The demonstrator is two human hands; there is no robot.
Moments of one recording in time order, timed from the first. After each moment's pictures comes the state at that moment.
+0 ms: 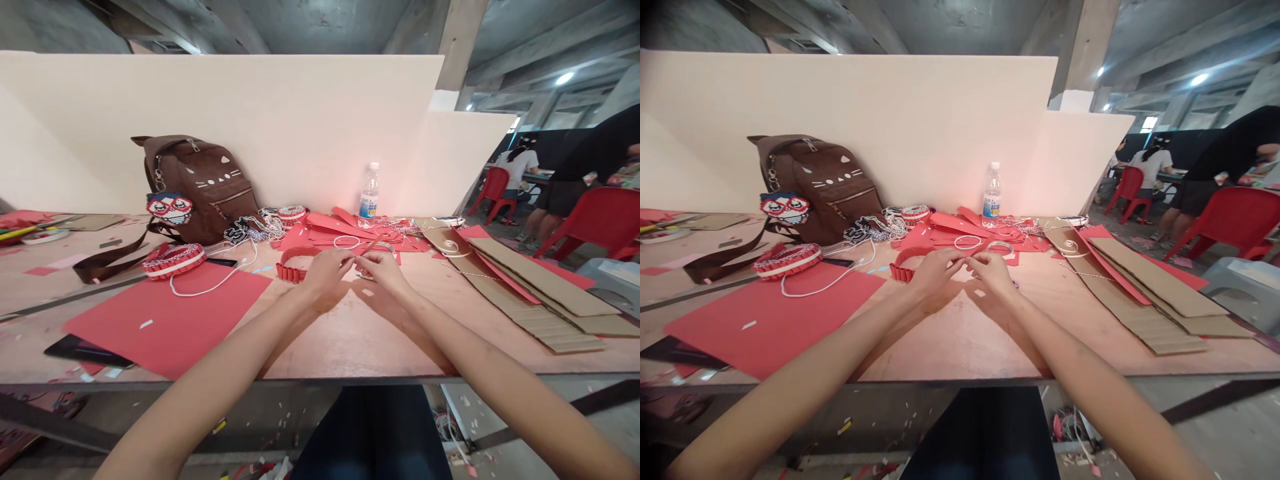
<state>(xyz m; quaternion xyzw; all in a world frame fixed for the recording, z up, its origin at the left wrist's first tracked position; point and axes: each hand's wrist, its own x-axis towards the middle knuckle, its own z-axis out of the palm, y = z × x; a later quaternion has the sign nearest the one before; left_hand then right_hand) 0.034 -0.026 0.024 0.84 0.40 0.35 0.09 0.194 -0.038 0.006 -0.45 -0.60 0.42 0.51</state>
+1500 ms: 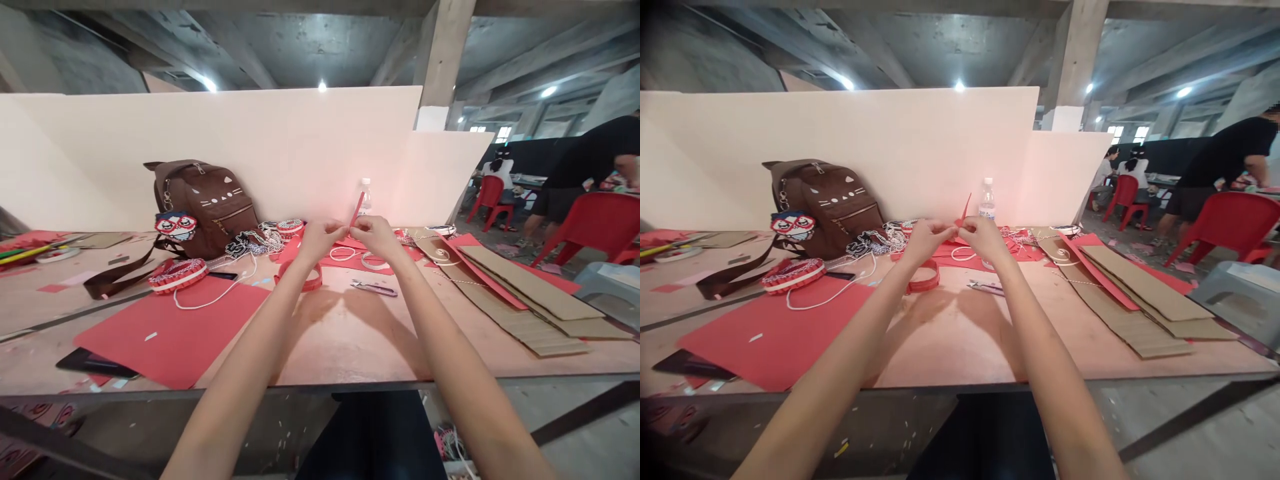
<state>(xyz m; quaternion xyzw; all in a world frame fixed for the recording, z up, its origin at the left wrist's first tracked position) 0.042 -0.006 0.106 0.77 0.41 0.46 0.18 0.204 -0.019 0.106 -0.41 -0.76 0.15 0.49</state>
